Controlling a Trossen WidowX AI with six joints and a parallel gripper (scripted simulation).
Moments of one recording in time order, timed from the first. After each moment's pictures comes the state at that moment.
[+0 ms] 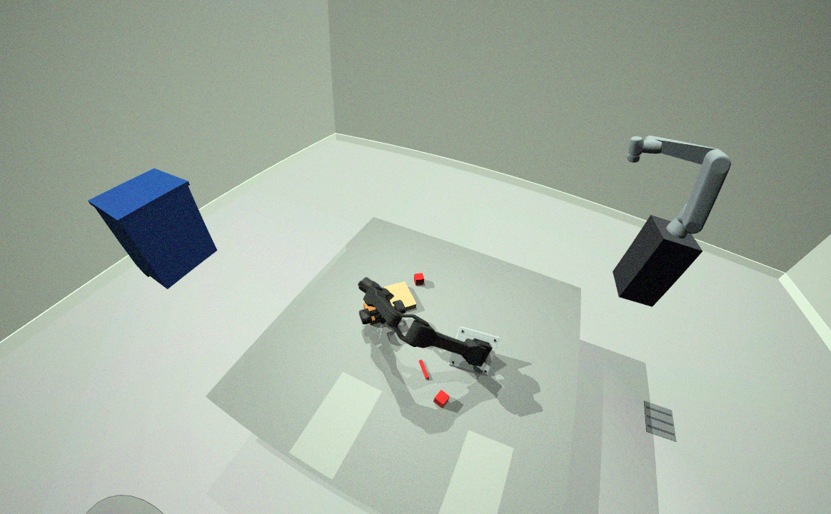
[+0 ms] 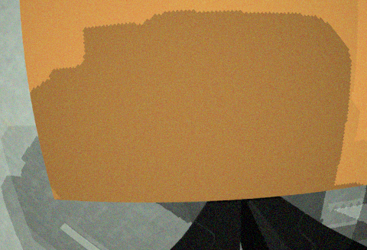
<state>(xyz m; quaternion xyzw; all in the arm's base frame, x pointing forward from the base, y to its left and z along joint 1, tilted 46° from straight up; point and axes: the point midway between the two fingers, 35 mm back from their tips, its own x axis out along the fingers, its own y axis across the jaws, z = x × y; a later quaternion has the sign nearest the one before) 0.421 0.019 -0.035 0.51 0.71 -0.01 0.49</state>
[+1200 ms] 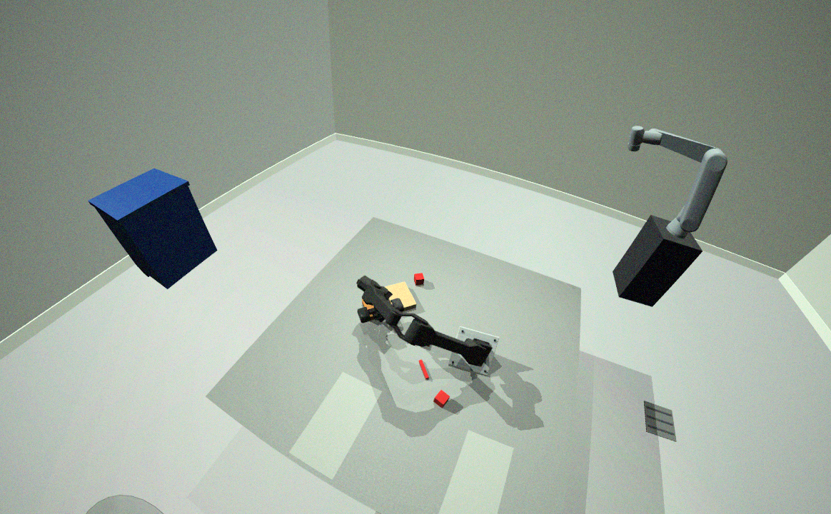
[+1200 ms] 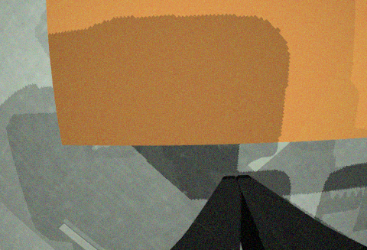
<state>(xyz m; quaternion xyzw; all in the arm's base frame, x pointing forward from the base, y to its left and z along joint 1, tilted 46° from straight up) 0.430 0.015 -0.035 0.51 0.70 0.00 0.50</state>
